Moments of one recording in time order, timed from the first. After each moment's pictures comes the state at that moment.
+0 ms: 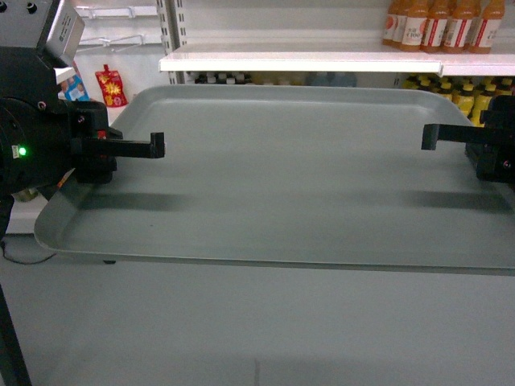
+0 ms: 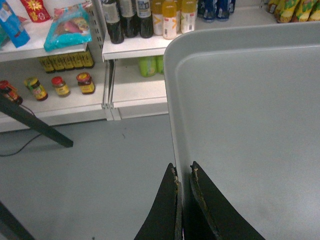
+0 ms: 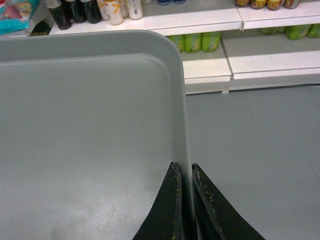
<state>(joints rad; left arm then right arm) -0.27 1.61 0.68 0.58 -0.15 -0.02 0.26 1.59 0.74 0.42 0.22 0.20</state>
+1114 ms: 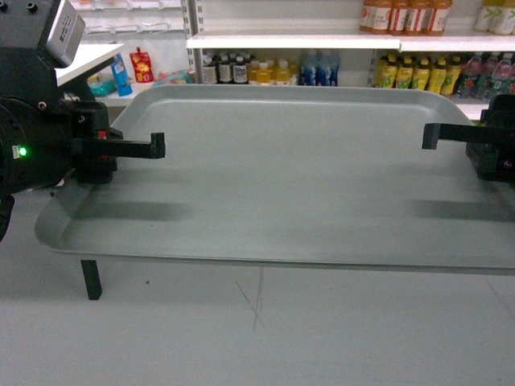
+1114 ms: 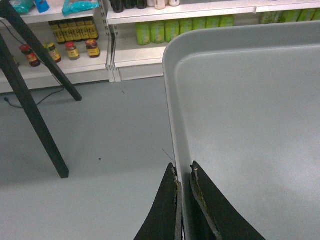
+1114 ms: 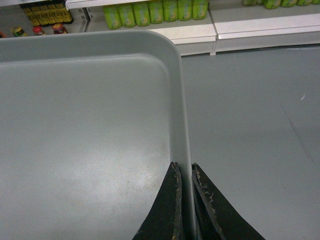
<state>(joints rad) -0.27 1.61 0.68 0.59 -0.15 -0.02 0.26 1.59 0.74 0.42 0.22 0.20</state>
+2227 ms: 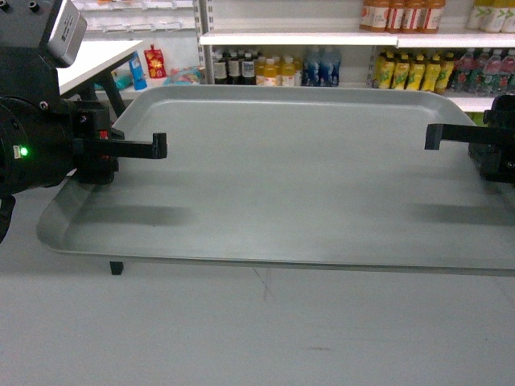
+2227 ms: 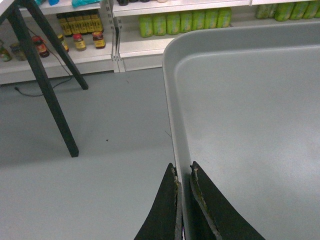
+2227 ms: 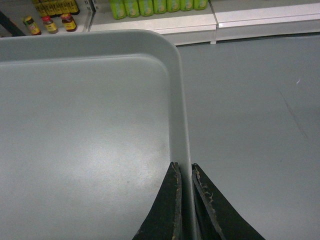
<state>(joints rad) -0.27 1.61 0.68 0.58 -0.15 -0.02 0.26 1.59 0.74 0.41 0.22 0.20</state>
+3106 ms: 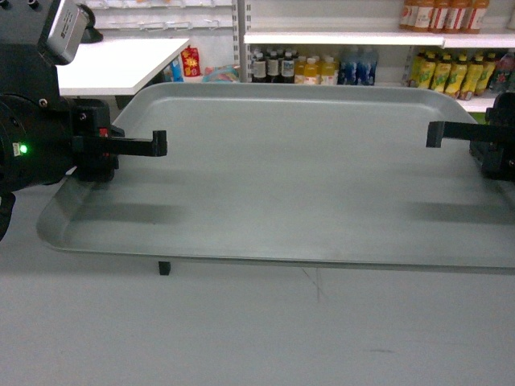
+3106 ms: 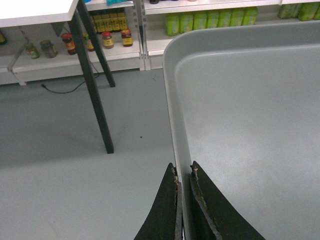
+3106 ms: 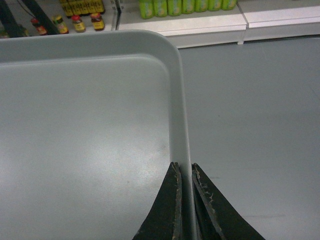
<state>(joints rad) -0.27 1.61 0.68 0.59 -0.15 -0.02 0.26 1.59 0.74 0.42 0.22 0.20</state>
